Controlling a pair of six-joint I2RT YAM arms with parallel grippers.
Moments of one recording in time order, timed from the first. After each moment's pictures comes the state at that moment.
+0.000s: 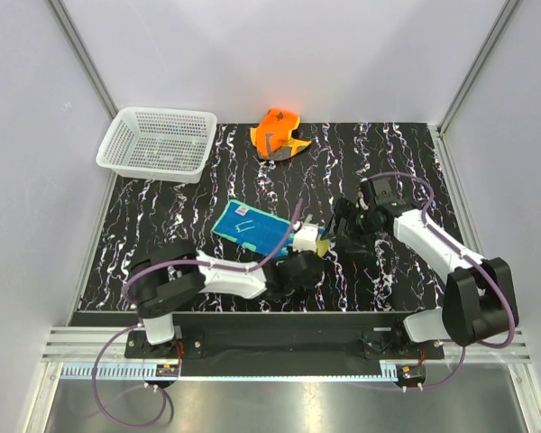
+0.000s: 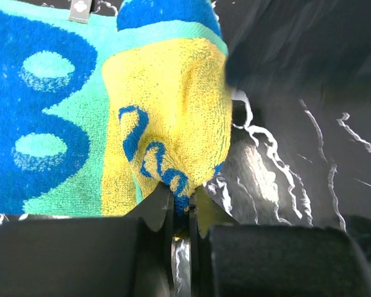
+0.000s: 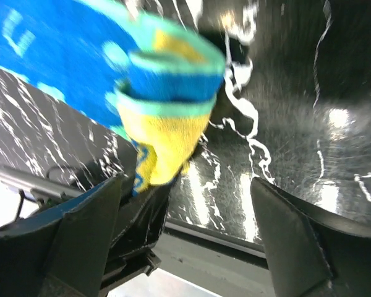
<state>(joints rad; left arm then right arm) -1.23 1.82 0.94 0.14 -0.54 -0.72 0.31 1.38 0.89 -0.61 -0.33 0.64</state>
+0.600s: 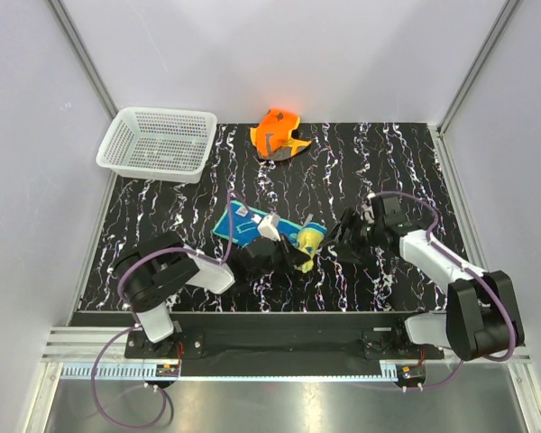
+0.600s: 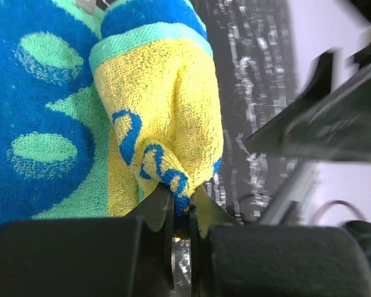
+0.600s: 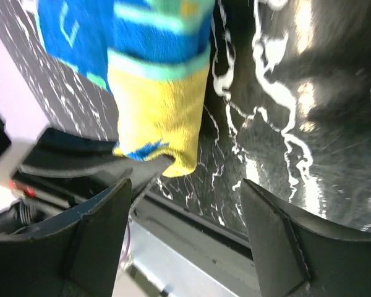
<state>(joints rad) -0.98 1.72 0.57 0.76 -0.07 -1.02 0.24 1.29 0.69 -0.37 -0.52 0.78</state>
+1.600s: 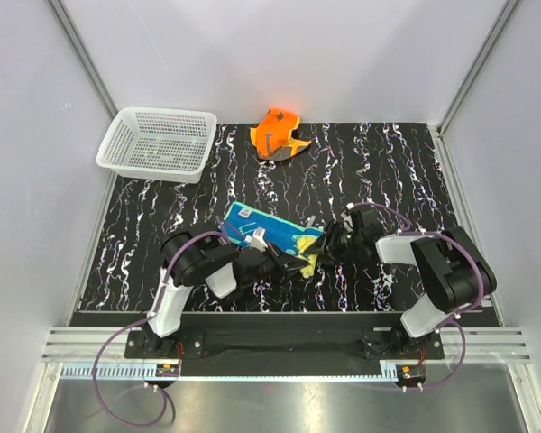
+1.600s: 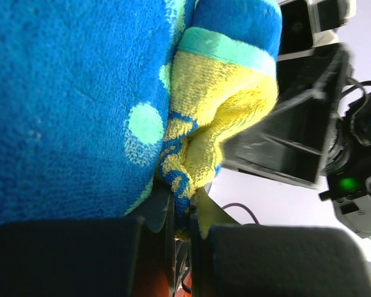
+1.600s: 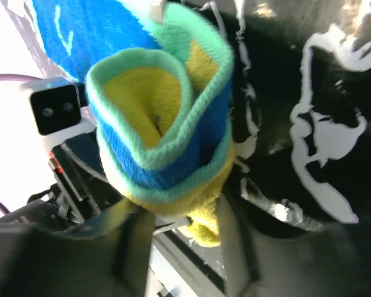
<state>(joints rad) -0.91 2.08 0.46 1.33 0.12 -1.56 0.35 1.60 0.55 0.20 -0.59 0.95</state>
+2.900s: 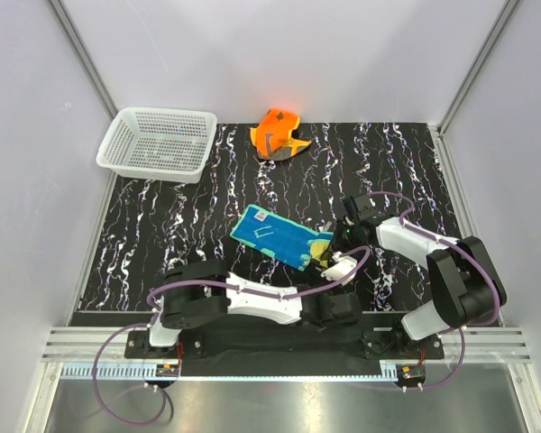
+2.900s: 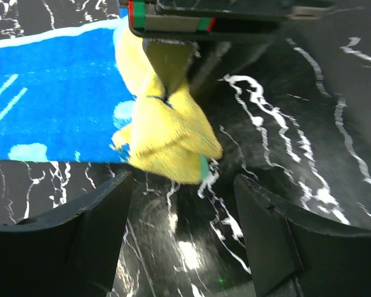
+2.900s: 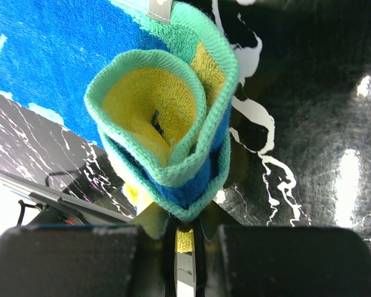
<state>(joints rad) -1.48 1.95 1.23 -0.31 -0.93 -0.64 0.40 1.50 0.78 -0.43 -0.32 0.79</state>
